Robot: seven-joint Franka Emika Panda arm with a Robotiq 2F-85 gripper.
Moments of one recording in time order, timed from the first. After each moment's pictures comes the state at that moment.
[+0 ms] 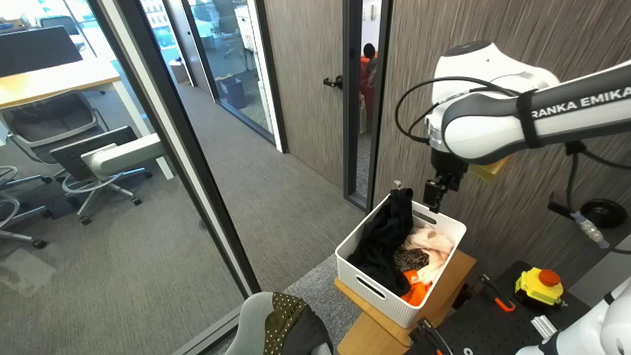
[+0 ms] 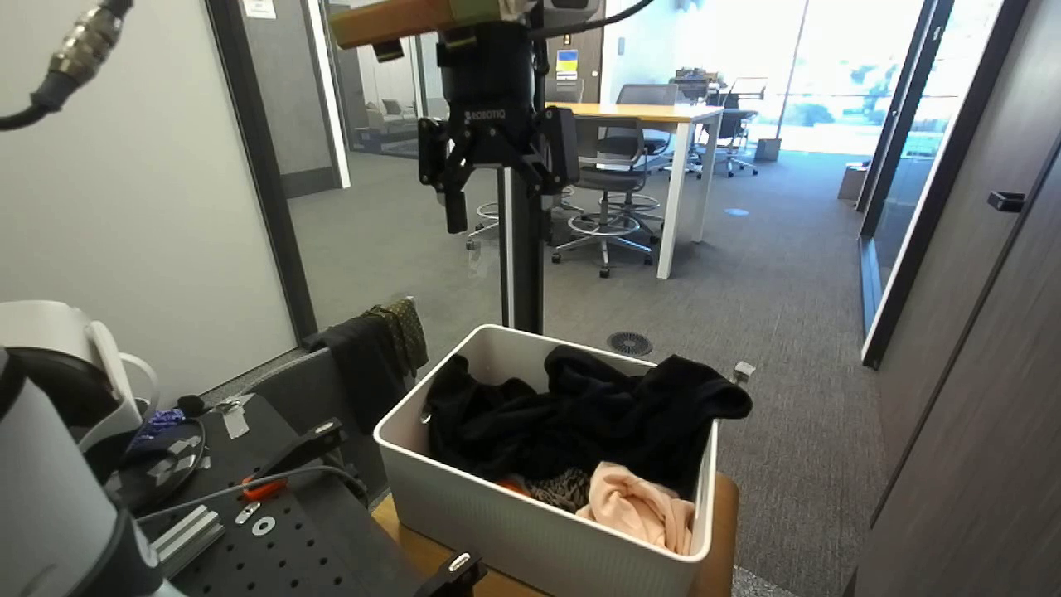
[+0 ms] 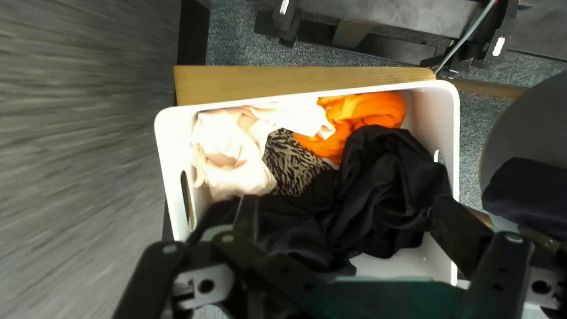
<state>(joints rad) 0.03 -0.50 0.03 -2.66 -0.15 2.08 -0.13</state>
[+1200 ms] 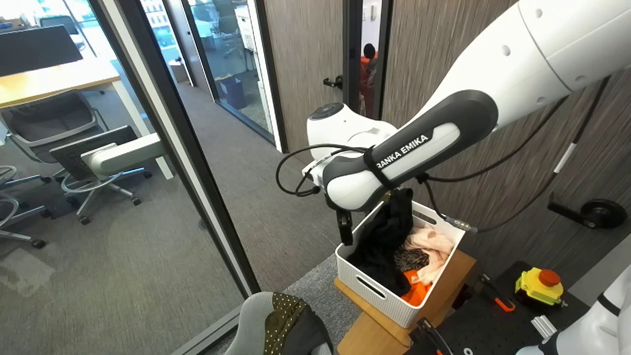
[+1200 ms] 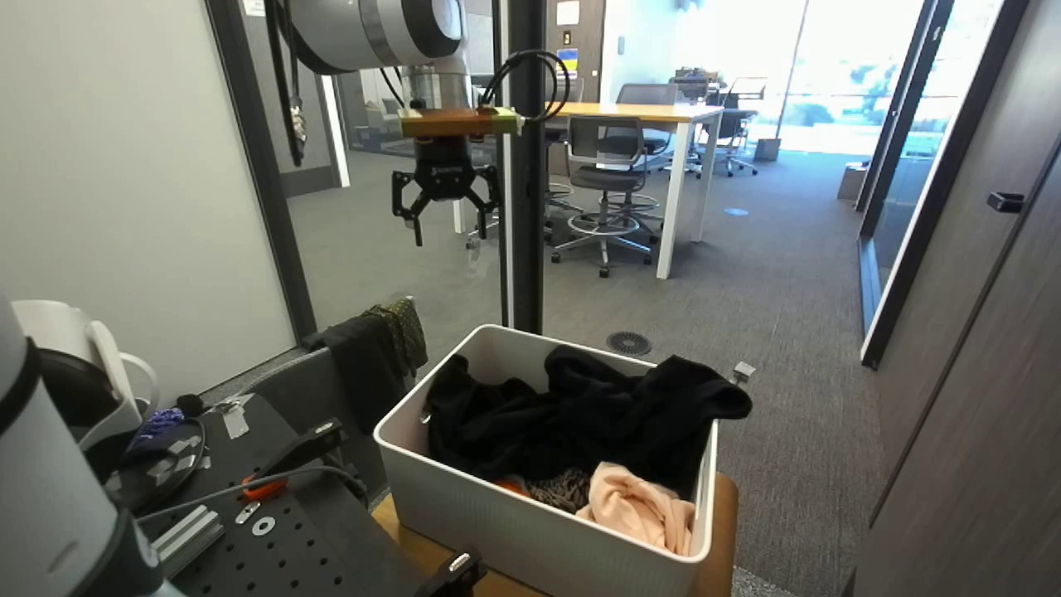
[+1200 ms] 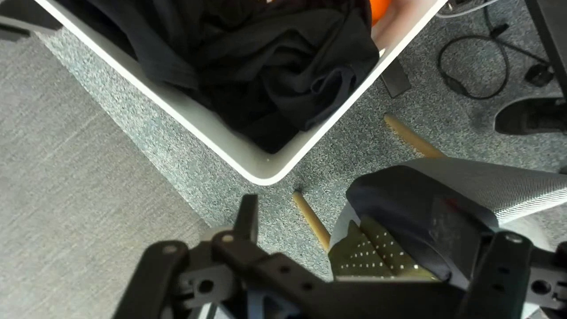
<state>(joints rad) 0.22 0.09 0.23 -2.28 -0.14 2.28 -0.55</state>
